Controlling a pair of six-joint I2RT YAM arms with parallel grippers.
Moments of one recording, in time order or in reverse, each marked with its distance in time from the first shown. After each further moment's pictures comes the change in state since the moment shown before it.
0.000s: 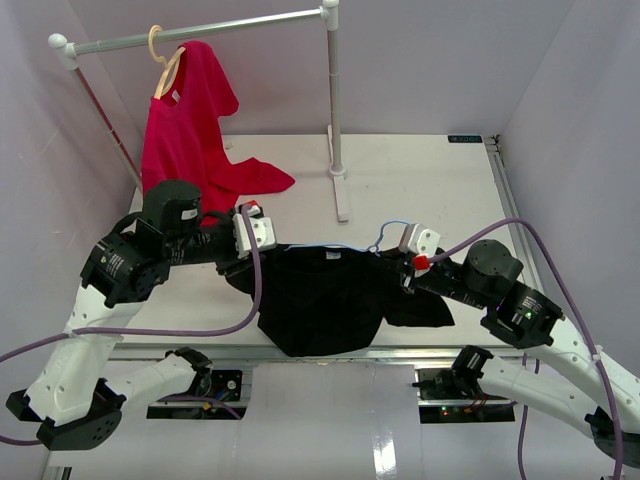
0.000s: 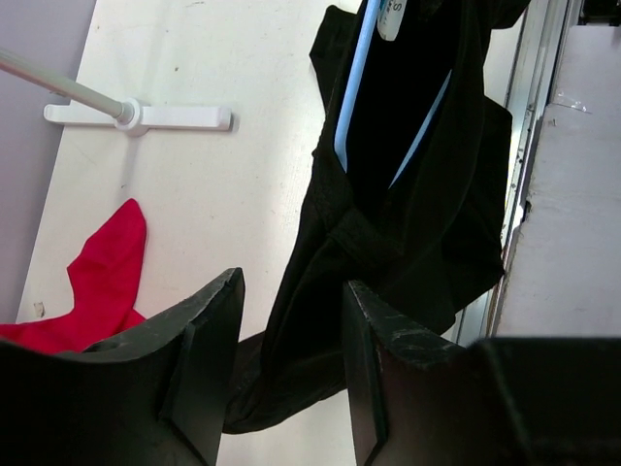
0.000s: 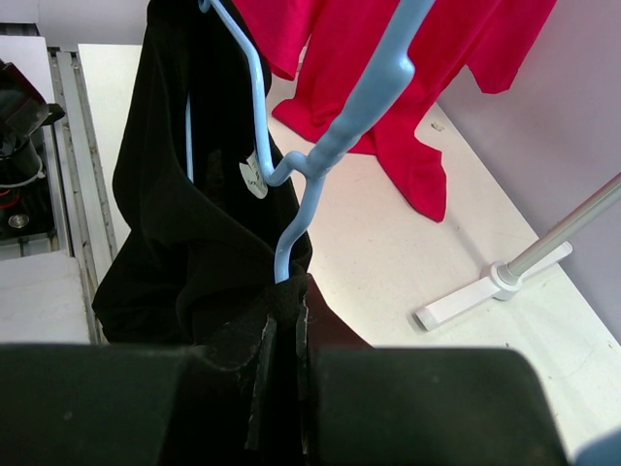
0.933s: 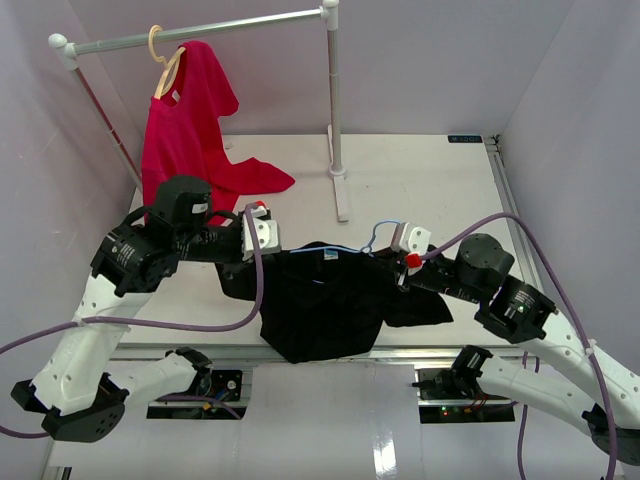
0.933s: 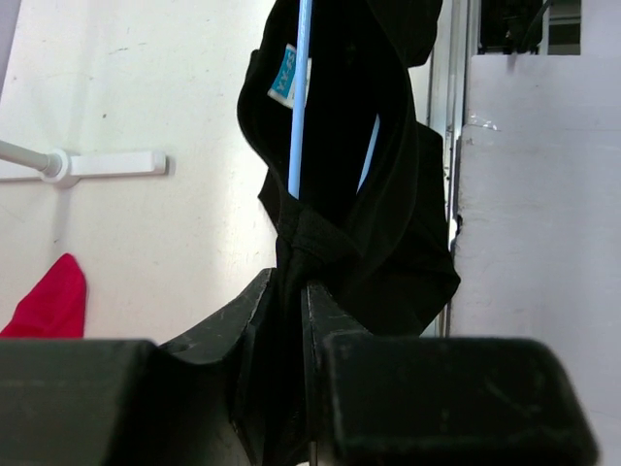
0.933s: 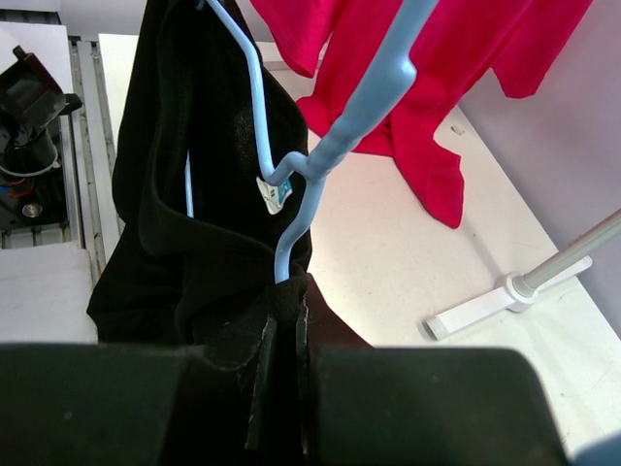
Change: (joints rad) left arm -0.004 0.041 0.008 -0.022 0.163 0.006; right arm -0.013 0.053 0.013 0.005 -0.064 -0.014
